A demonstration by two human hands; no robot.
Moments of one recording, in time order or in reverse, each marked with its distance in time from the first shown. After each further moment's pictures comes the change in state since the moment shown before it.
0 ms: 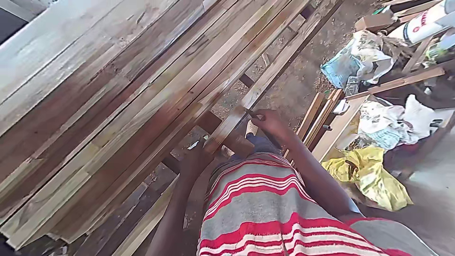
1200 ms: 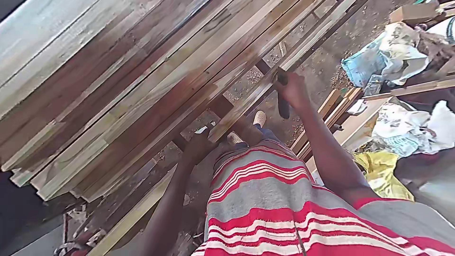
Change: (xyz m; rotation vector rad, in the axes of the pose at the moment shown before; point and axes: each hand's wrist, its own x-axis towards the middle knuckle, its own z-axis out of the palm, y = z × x) left_hand 0.004 -0.027 -0.002 -0.091 -0.109 0.024; right_hand 0.050 -0.014 -0.033 -0.184 0.288 0.064
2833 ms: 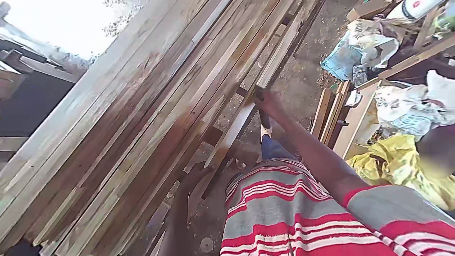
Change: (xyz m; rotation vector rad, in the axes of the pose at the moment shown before) left_hand 0.018 -0.031 -0.015 -0.398 -0.162 0.247; right_hand 0.017 0.027 0.009 0.288 0.065 -0.042
